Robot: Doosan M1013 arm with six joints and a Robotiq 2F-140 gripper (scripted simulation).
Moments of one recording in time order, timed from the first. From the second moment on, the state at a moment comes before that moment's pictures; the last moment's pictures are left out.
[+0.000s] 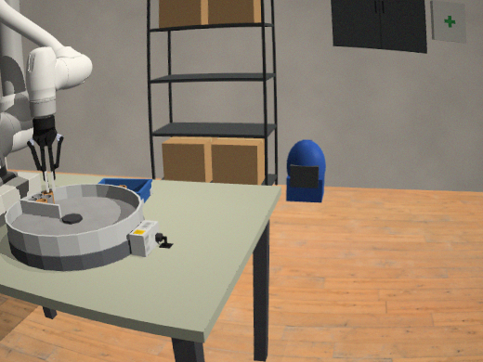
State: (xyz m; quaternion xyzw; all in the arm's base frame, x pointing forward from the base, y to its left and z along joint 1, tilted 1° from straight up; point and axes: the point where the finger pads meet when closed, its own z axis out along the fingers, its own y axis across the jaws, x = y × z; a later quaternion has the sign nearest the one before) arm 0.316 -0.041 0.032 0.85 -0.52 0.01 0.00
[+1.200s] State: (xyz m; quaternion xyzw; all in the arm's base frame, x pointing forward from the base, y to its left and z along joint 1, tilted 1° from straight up) arm 0.316 -0.042 0.020 0.85 -0.52 0.01 0.00
